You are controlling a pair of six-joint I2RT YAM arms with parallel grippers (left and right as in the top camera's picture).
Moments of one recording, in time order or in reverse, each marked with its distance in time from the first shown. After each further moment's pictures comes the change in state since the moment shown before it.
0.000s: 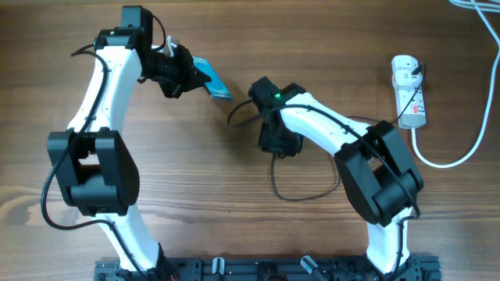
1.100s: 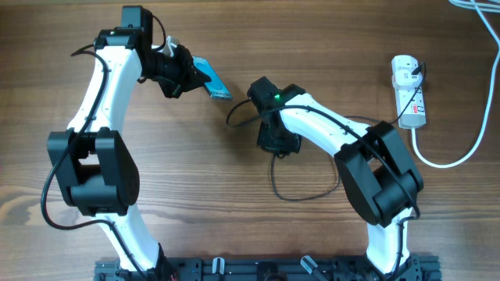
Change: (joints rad) left arm 0.000 0.000 0.000 0.000 0.000 0.000; right arm 0.004 -0.002 -0.005 0.026 0.003 0.007
